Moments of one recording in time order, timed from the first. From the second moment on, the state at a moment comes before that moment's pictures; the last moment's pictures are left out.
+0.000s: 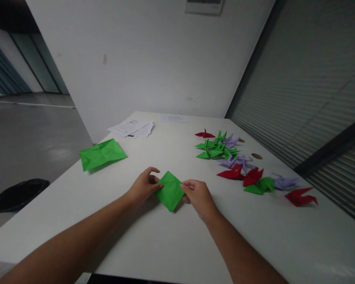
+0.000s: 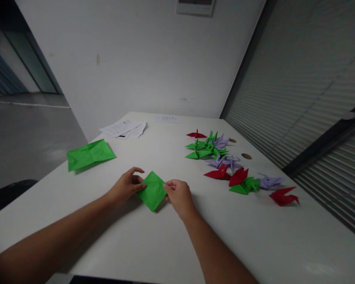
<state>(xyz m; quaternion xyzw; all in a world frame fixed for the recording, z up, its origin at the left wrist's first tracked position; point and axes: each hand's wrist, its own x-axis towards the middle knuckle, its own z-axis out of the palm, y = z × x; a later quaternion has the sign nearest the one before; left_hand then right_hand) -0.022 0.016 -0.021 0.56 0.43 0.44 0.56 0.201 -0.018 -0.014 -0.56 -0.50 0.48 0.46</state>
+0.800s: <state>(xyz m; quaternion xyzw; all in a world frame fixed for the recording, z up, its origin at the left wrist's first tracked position) -0.016 -0.013 -0.029 0.94 0.30 0.14 0.05 0.211 -0.009 -0.022 -0.54 -0.78 0.04 0.31</state>
